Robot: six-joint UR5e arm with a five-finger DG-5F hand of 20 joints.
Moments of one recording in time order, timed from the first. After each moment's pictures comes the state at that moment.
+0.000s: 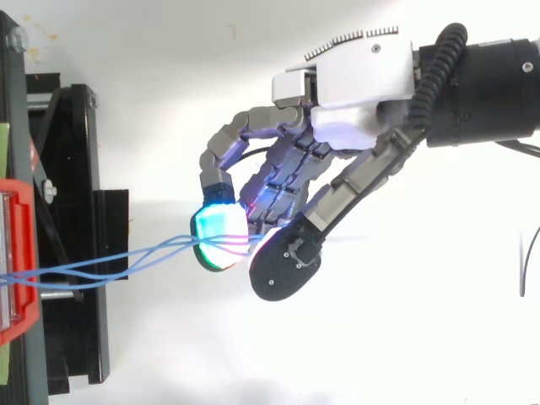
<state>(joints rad) 0.02 -2.29 -1.05 -3.32 -1.63 0.19</state>
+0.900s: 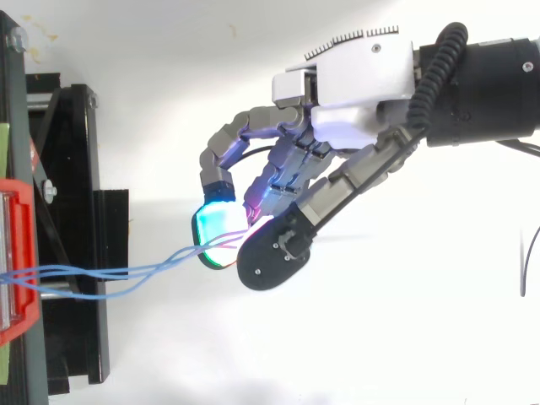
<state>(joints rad) 0.02 -2.29 -1.05 -3.32 -1.63 0.18</state>
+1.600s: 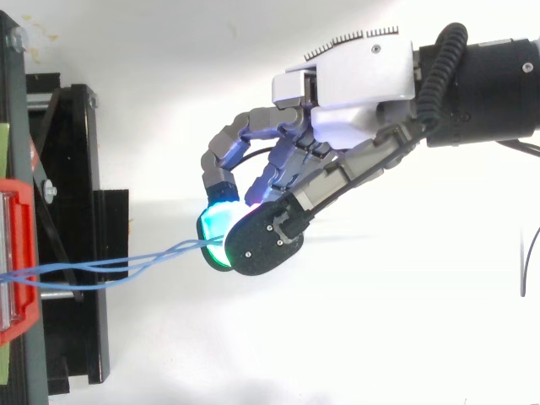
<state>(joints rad) 0.02 -2.29 -1.05 -3.32 -1.63 0.18</state>
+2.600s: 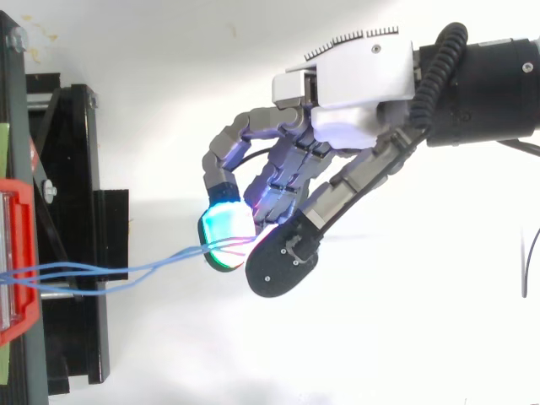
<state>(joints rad) 0.02 -2.29 -1.05 -3.32 -1.63 0.17</state>
